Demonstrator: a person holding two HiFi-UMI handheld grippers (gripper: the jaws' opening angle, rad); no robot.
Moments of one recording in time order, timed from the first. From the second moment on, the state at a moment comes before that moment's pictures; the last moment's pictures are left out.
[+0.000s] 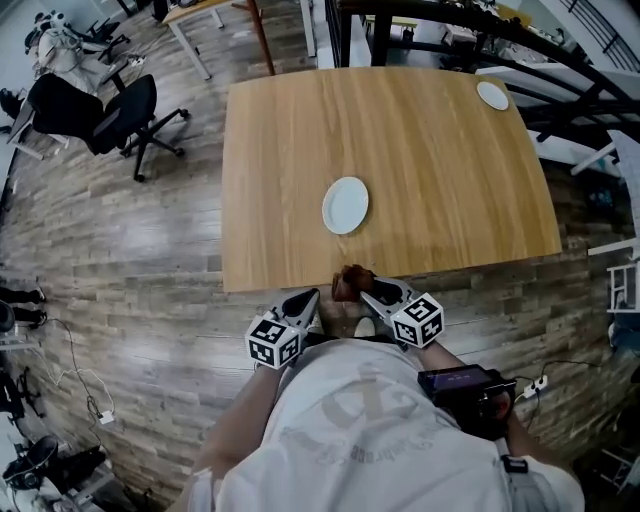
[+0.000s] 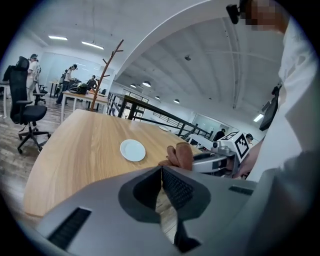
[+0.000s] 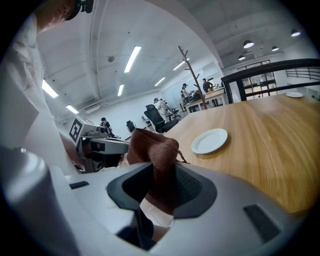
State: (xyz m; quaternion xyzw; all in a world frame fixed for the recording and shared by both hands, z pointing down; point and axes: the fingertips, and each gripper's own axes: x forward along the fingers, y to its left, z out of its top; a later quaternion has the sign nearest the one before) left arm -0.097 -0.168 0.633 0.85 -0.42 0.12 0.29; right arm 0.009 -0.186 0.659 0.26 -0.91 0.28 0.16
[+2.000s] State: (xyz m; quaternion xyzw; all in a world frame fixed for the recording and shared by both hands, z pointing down) left arm -0.177 -0.289 0.656 0.84 -0.40 0.13 0.34; right arm -0.017 -0.349 0.729 0.27 -0.87 0.21 0.35
